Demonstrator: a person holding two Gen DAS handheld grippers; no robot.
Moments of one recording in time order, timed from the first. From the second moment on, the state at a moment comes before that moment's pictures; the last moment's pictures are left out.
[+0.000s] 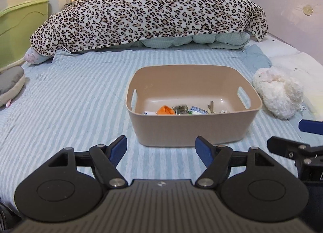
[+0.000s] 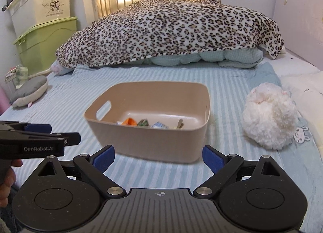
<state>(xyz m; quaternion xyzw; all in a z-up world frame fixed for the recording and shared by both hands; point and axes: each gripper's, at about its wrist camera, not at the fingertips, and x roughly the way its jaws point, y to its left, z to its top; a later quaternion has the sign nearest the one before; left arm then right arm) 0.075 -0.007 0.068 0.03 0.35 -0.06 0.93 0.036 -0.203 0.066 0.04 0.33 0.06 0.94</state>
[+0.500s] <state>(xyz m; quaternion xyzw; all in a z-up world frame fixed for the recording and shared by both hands) 0.011 -0.001 0.079 0.04 0.33 -0.06 0.94 -0.024 -0.198 0.069 0.04 0.33 0.07 0.94</state>
